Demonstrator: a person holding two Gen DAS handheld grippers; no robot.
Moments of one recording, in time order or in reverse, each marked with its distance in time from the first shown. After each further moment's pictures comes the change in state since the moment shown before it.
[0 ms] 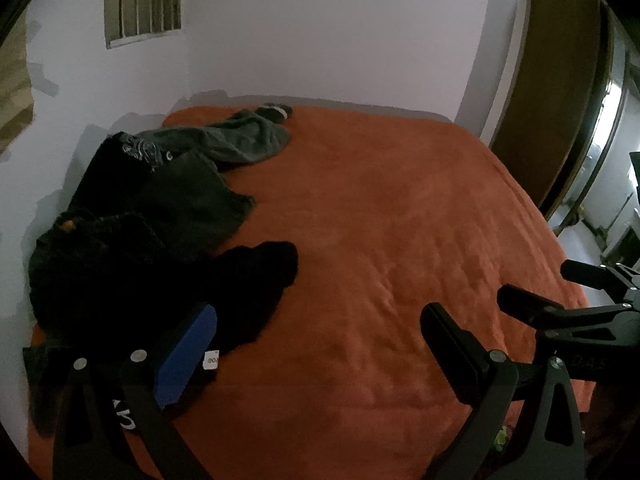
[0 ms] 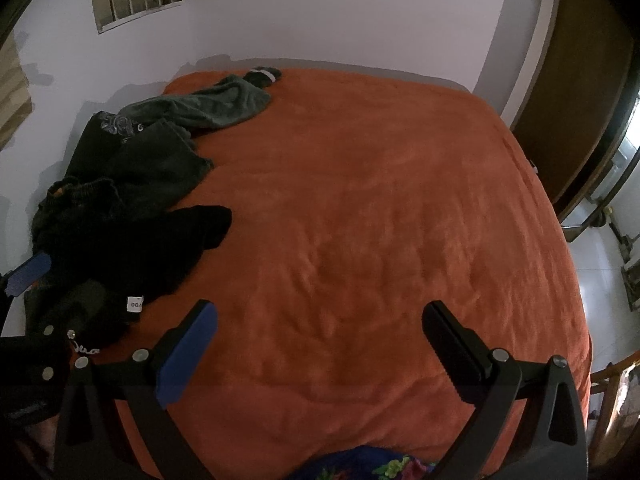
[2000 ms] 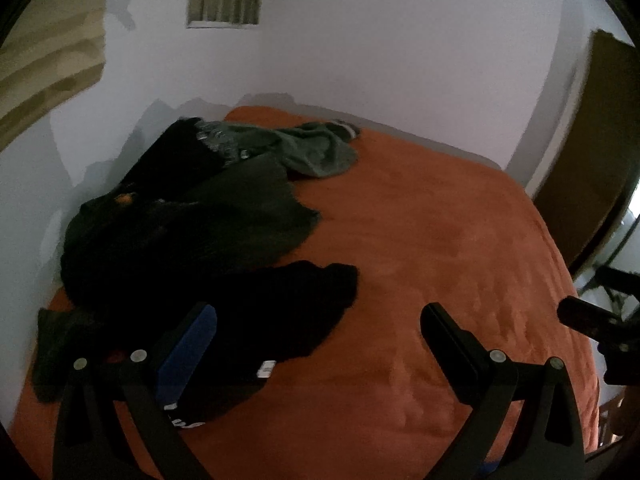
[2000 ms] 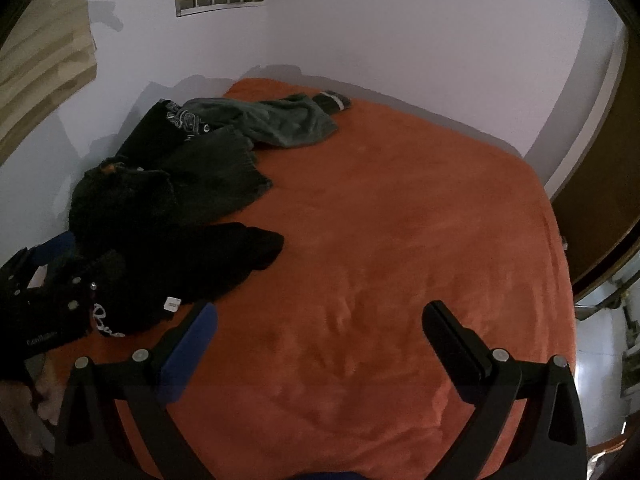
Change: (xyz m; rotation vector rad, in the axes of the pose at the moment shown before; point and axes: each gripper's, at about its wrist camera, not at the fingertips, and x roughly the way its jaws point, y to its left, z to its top) left arm -0.022 0.093 0.008 -0.216 -0.076 0.124; right arm -0.034 0.051 0.045 -0.238 -0.064 0.104
